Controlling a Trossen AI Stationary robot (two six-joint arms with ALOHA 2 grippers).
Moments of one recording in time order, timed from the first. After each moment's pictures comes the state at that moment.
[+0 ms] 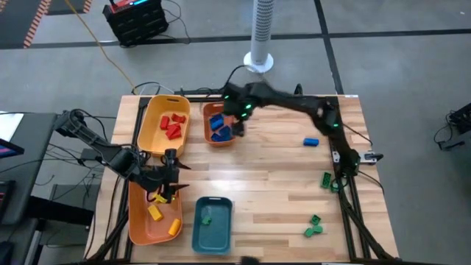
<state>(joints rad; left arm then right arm) -0.56 0.95 0.81 -0.61 -0.56 -0.18 -0.42 2.13 2.05 -1.20 -0.05 -0.21</state>
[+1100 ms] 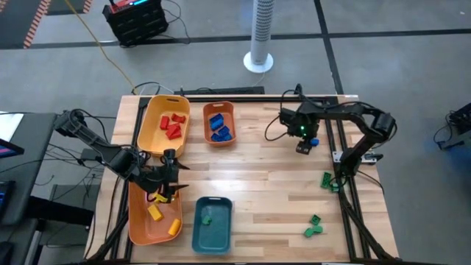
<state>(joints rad) -0.57 0.95 0.81 -0.63 -0.56 -0.24 -0.58 1.62 0.89 -1.12 0.19 -0.16</state>
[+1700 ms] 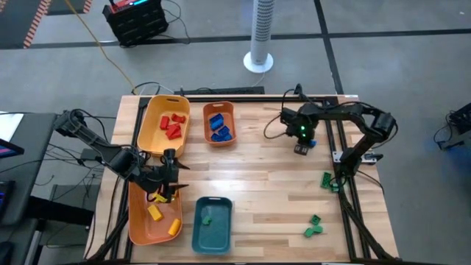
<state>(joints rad) -0.57 0.95 0.81 -0.63 -0.59 -0.18 -0.58 1.61 0.90 -0.98 0.03 -0.14</state>
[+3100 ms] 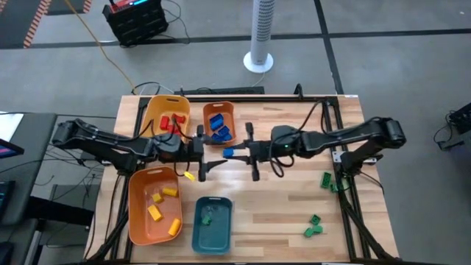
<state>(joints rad) -0.12 1.18 0.82 0.29 -0.27 0.13 0.10 1.51 1.16 0.26 -0.01 -0.32</state>
